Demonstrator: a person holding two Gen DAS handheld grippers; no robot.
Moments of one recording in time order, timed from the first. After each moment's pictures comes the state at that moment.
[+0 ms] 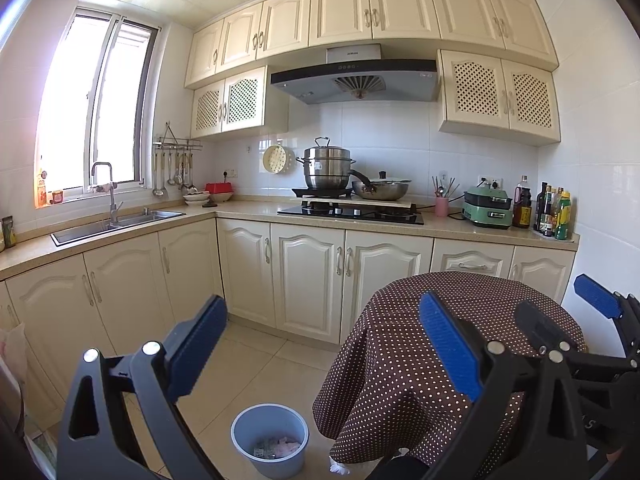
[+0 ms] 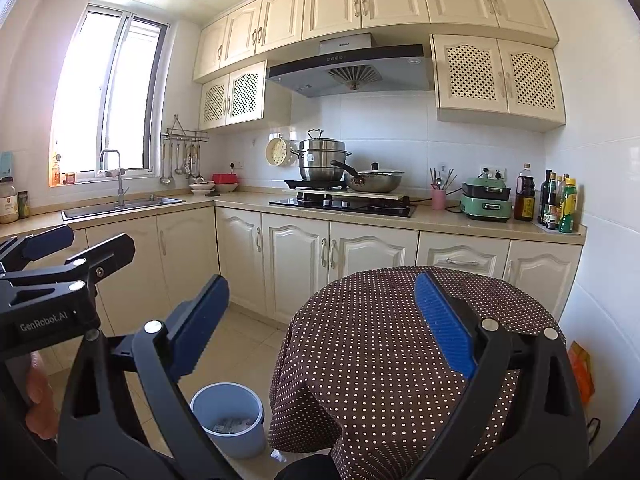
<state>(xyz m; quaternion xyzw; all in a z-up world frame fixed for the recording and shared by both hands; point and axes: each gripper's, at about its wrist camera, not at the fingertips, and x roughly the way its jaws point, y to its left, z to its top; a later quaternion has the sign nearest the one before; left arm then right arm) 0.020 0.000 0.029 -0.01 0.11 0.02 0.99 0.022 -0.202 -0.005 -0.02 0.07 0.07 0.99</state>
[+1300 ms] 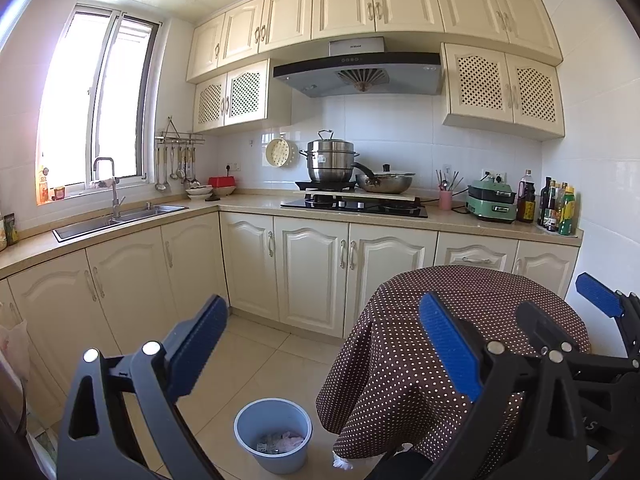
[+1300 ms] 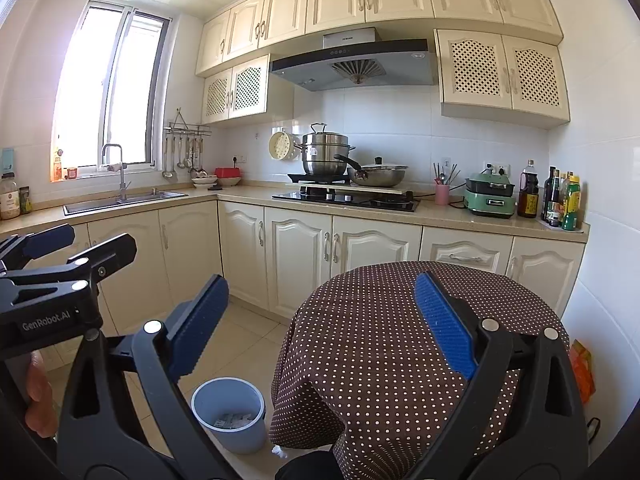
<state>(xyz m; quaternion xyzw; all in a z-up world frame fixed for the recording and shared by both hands) 0.027 0.005 0.019 -0.01 0.12 0.02 0.99 0.024 -0.203 -0.014 -0.02 0.08 0.08 0.99</state>
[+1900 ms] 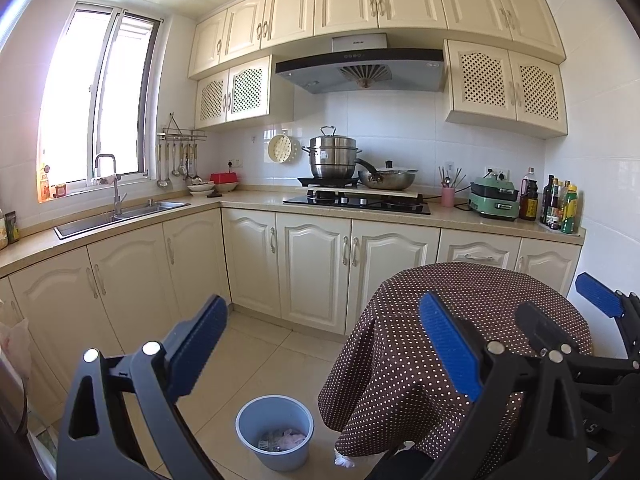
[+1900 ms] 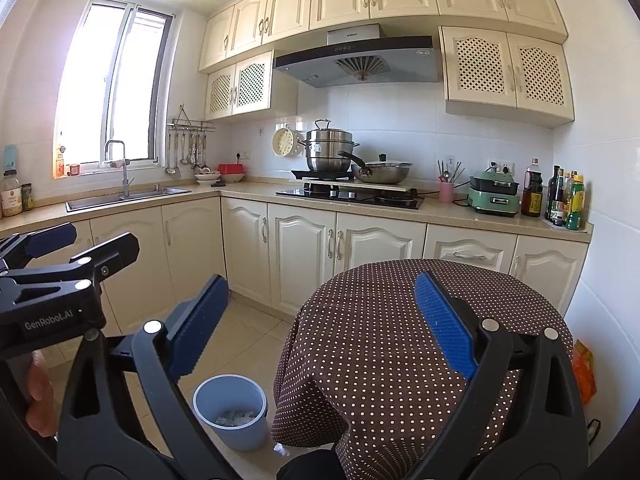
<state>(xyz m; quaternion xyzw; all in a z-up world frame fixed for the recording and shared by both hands) 0.031 0.006 0.021 -0.01 0.13 0.03 0.99 0.032 -0.204 -0.013 -0.02 0.09 0.09 0.99</state>
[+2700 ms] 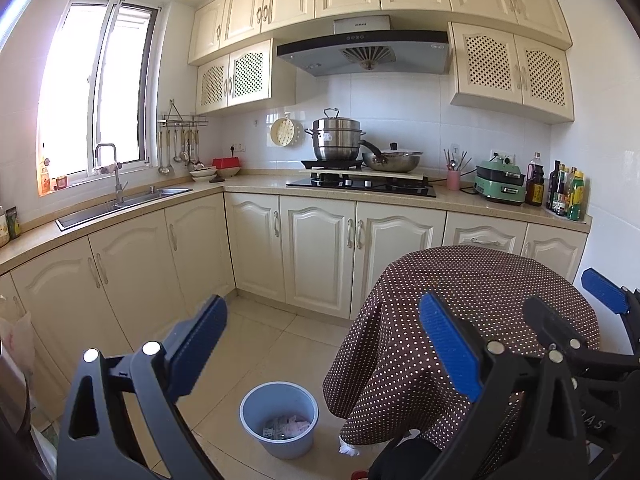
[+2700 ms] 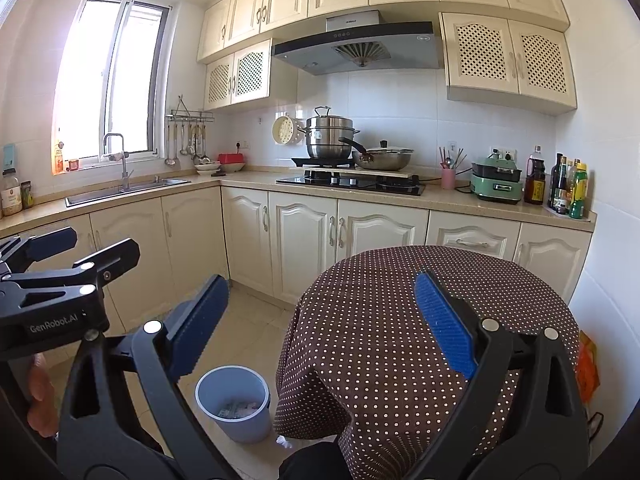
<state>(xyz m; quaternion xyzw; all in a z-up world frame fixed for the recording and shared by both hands) 0.047 0.014 0.008 -0.01 0.16 0.03 0.99 0.046 -0.209 -0.022 -0.02 0.11 0.09 0.99</state>
